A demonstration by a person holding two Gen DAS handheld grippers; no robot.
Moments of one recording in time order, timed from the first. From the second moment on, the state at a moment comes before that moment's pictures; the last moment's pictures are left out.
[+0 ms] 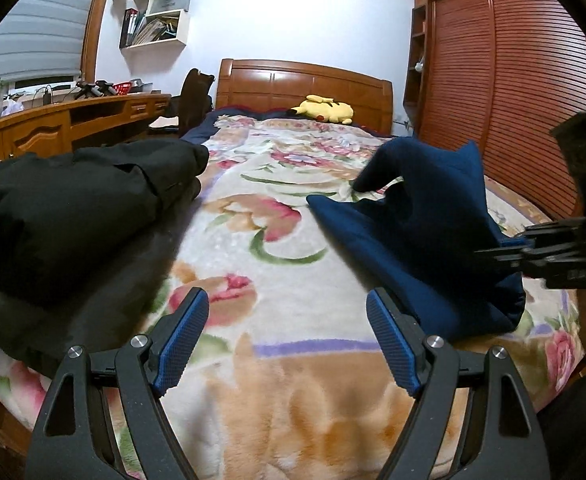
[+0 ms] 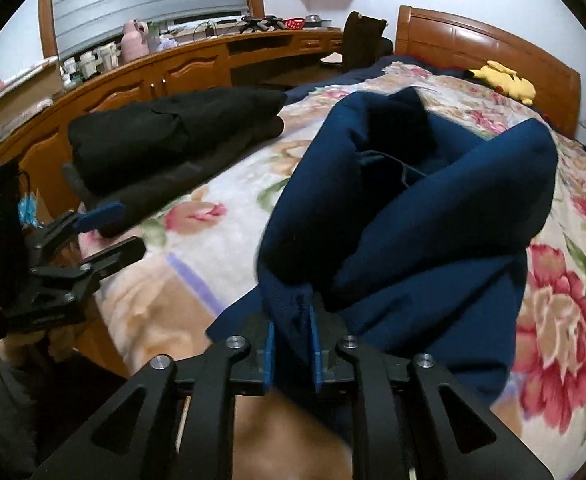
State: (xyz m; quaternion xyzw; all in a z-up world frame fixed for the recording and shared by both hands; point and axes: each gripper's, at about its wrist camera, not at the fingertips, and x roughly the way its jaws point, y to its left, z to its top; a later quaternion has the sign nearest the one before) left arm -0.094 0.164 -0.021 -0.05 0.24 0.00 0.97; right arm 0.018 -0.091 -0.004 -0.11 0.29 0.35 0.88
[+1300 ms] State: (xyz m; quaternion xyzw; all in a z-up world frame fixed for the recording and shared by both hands) left arm 0.013 0.047 0.007 0.05 0.35 -0.14 0.93; right arm 0.055 -0.220 -0.036 -0.07 0.22 0.30 0.93
